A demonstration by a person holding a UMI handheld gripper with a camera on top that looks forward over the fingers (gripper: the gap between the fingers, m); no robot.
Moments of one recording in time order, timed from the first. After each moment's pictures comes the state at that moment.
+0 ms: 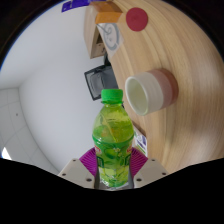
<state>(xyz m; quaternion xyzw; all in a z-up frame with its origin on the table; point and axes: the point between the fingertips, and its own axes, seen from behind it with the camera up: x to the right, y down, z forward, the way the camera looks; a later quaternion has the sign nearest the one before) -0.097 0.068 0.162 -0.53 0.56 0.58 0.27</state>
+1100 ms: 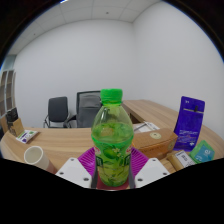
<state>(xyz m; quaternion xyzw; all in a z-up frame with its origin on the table) 0.224 0.094 0.063 -0.80 0.07 -0.04 0.60</state>
